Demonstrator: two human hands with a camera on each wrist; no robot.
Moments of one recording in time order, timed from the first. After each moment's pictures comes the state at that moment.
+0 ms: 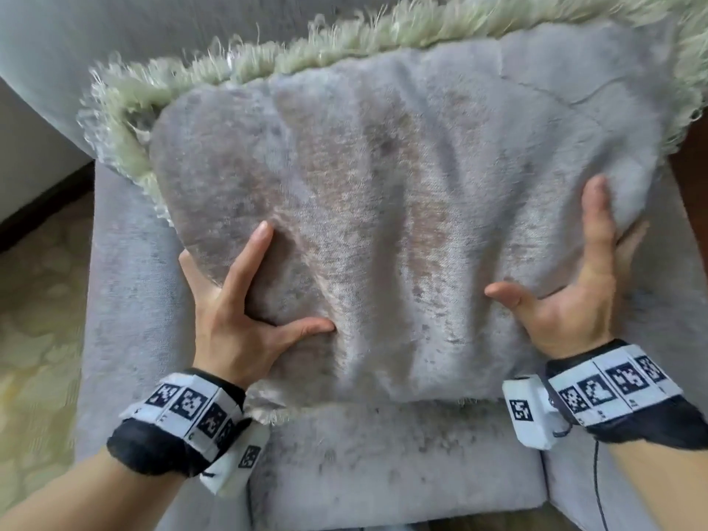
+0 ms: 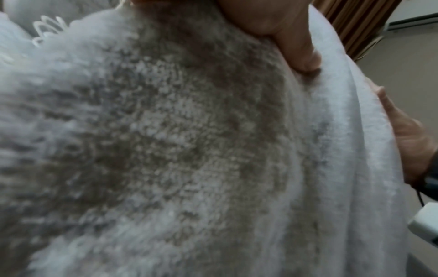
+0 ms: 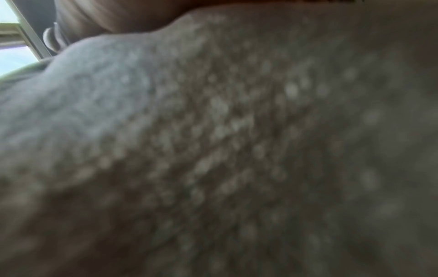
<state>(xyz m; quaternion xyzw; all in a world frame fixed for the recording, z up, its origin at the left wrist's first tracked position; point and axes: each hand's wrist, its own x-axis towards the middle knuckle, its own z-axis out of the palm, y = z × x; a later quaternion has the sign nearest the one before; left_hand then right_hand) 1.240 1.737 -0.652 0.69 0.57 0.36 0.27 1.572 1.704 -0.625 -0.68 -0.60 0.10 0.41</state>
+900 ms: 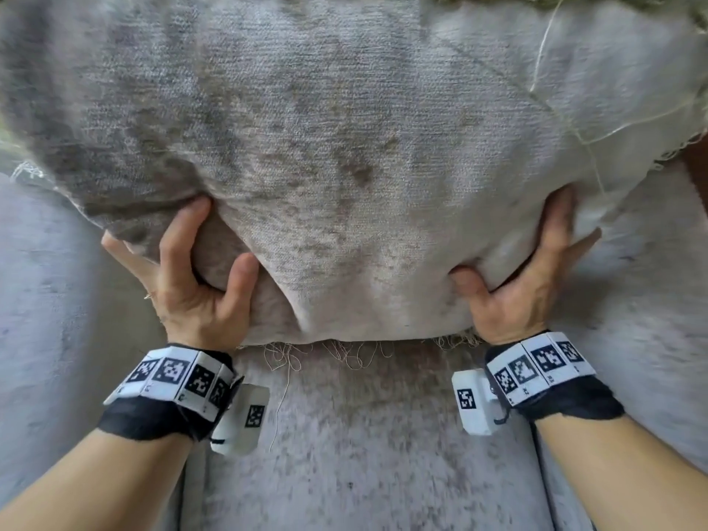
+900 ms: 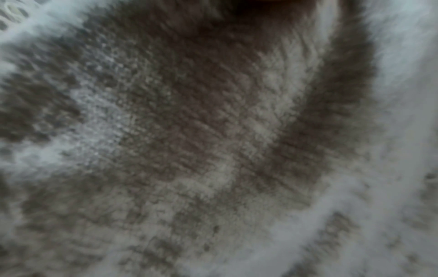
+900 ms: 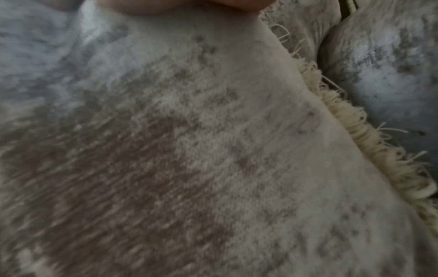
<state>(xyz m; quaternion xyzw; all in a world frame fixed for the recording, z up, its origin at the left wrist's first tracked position) 1.275 1.812 -0.761 0.65 0.53 0.52 0.13 1.592 1.768 -0.753 -0.65 -0.59 0.01 0.48</state>
